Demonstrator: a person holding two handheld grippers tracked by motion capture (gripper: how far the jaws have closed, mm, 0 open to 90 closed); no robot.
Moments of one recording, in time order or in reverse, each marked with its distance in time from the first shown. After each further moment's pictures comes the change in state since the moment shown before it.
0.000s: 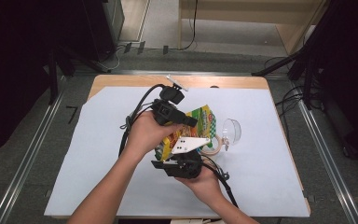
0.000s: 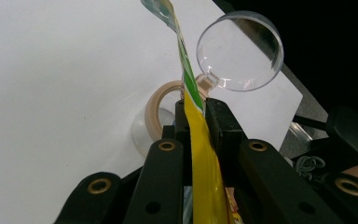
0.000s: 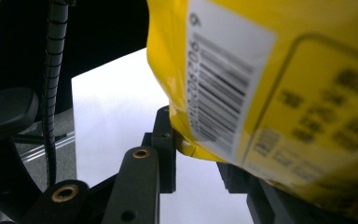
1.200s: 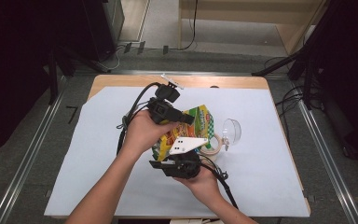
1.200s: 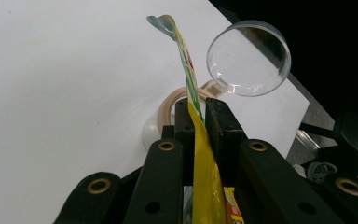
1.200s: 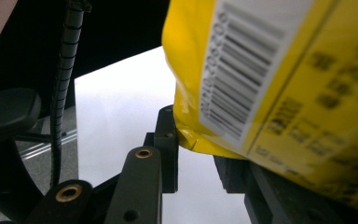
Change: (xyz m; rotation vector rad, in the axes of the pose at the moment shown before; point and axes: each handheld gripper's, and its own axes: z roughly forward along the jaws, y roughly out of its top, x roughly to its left) left arm 0.009 -0.003 -0.008 -0.044 0.018 -0.006; right arm 0.005 0.005 0.001 -0.004 0.006 -0.027
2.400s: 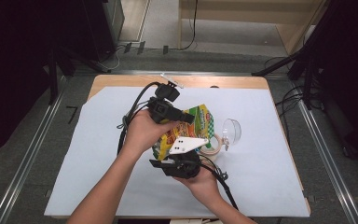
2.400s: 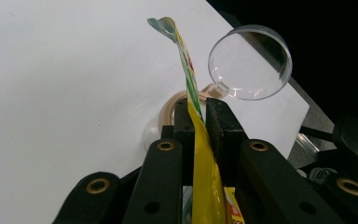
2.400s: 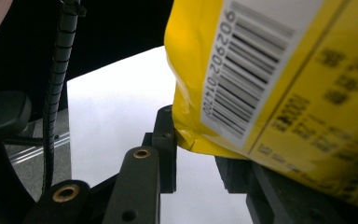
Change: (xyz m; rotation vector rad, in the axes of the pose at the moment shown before) left arm 0.000 0.001 0.000 -0.009 0.000 0.000; right arm 0.001 0.000 0.000 -0.007 -0.030 -0.001
